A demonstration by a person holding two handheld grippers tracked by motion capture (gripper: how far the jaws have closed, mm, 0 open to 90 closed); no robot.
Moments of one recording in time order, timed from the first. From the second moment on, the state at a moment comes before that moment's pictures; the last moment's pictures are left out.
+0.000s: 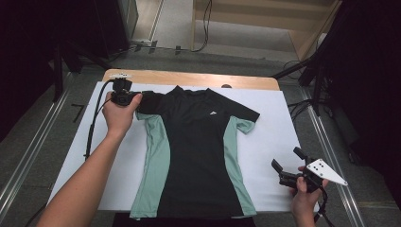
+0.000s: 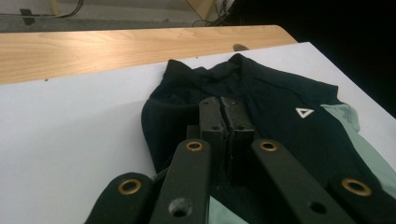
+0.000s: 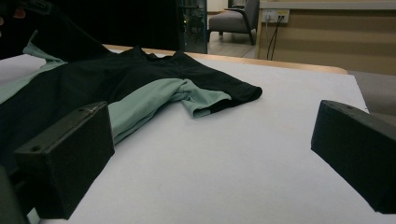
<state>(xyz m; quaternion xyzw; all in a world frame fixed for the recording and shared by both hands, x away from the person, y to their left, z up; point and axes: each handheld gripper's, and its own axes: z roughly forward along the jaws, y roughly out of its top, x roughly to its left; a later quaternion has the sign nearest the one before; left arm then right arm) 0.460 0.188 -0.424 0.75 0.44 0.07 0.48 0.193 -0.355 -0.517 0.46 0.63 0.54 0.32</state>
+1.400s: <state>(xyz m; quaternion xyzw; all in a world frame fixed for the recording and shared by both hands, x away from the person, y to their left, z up) 0.454 0.118 -0.417 0.78 0.39 0.04 0.49 0.193 -0.356 -0.517 0.46 0.63 0.54 0.32</state>
